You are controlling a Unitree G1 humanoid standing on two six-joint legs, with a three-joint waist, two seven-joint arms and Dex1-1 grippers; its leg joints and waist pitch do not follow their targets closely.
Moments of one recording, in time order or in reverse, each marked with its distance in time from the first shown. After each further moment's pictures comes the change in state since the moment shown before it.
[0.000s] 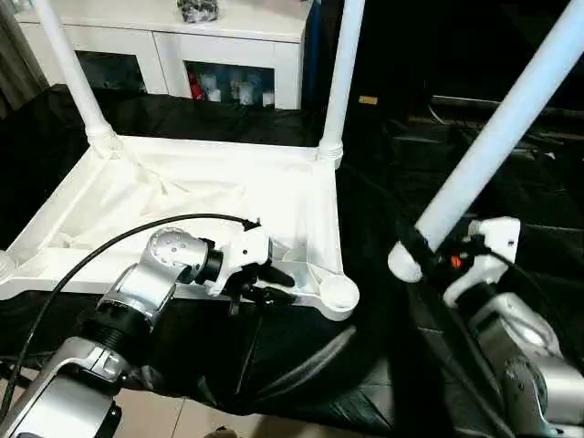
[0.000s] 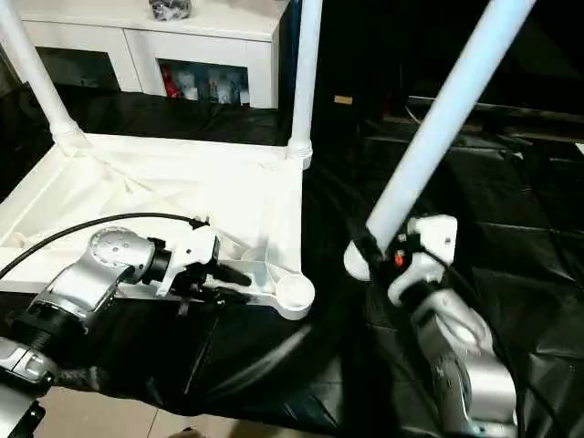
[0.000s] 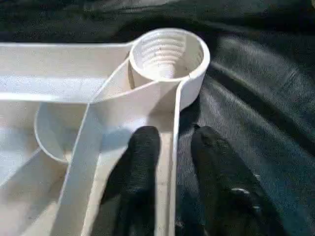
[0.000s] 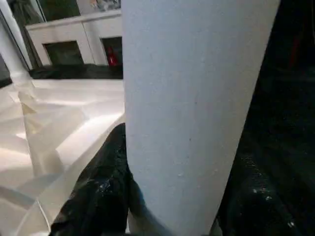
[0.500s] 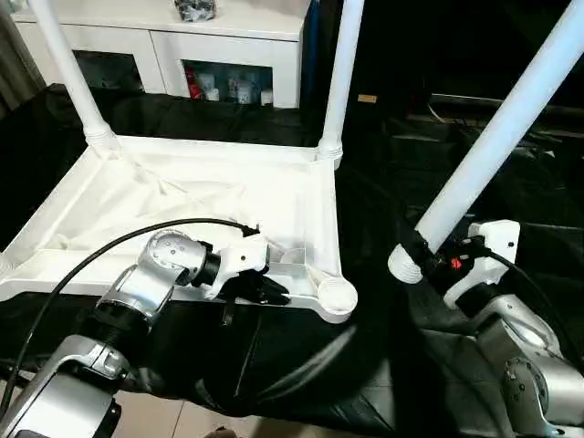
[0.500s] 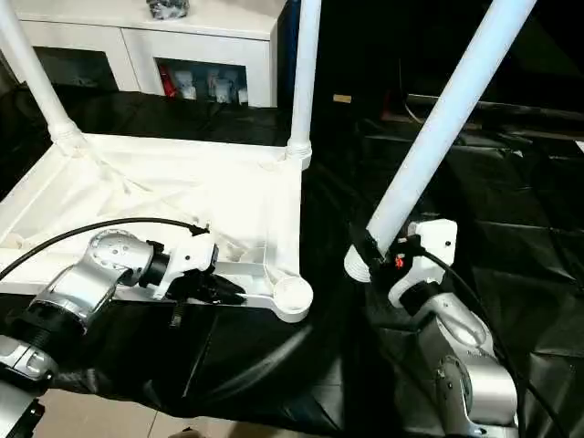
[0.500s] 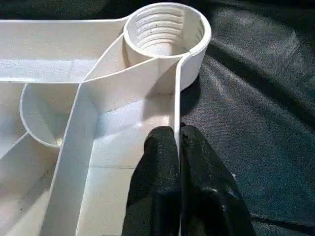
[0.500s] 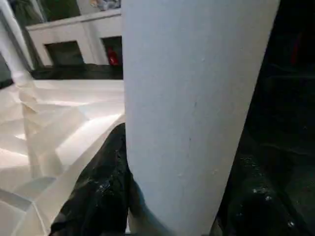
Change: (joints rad) left arm -0.014 0.010 -0.010 0.045 0.038 -0.040 -0.031; right arm -0.024 -0.005 0.003 -0.001 0.023 0.015 0.023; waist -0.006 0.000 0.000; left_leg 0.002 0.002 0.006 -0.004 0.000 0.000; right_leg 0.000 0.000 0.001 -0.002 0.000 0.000
